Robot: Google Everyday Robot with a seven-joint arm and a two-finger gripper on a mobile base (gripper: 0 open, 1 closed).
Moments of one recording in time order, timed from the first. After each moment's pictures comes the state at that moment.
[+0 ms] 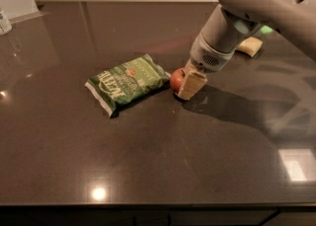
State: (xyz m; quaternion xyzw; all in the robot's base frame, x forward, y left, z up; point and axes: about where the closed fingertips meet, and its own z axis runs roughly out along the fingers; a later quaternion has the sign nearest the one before) arm 0.556 -0.087 0.852 -0.60 0.78 0.08 0.17
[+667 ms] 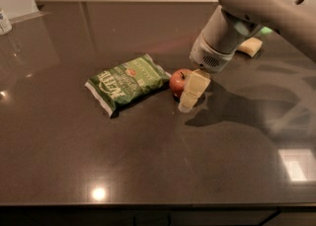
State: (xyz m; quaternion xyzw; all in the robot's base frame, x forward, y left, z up) arm 0.557 -0.089 0.849 -0.60 0.78 0.08 0.17
